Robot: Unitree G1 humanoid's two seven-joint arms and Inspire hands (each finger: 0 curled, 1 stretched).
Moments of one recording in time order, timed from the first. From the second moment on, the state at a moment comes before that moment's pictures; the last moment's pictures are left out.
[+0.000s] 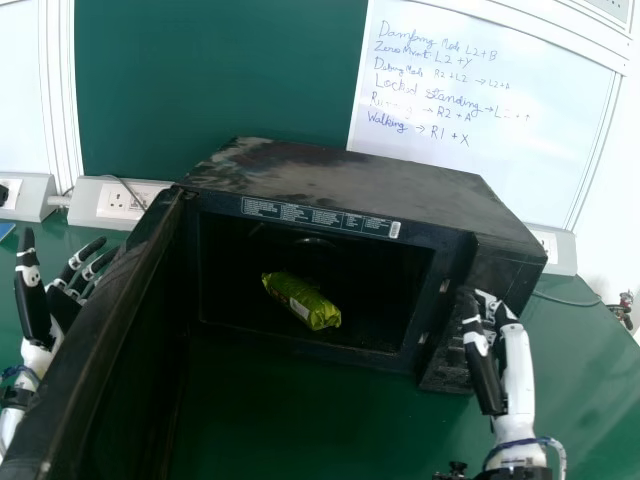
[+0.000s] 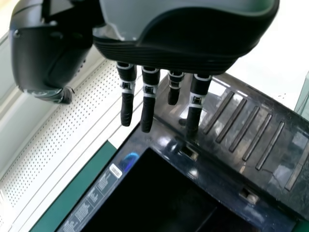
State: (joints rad) left arm 0.14 0.19 0.37 -0.61 -0.84 0.37 0.11; right arm 0.24 -0.11 -0.13 -0.76 -0.43 0.22 0.08
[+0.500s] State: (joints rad) left arm 0.18 0.18 0.29 -0.65 -0.77 0.37 0.07; right arm 0.24 -0.12 -0.18 -0.76 -0.40 0.23 0.07
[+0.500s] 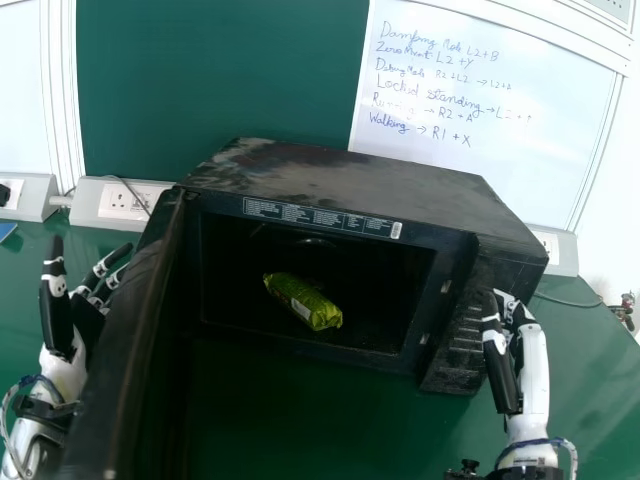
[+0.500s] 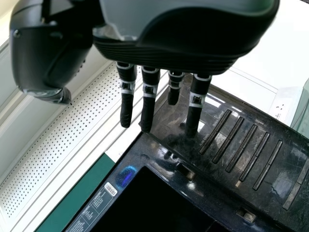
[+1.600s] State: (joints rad) left arm 0.19 0.17 0.26 -0.64 -0.72 0.38 -0.02; right arm 0.23 -0.13 -0.18 -0.78 -0.40 0.26 0.07
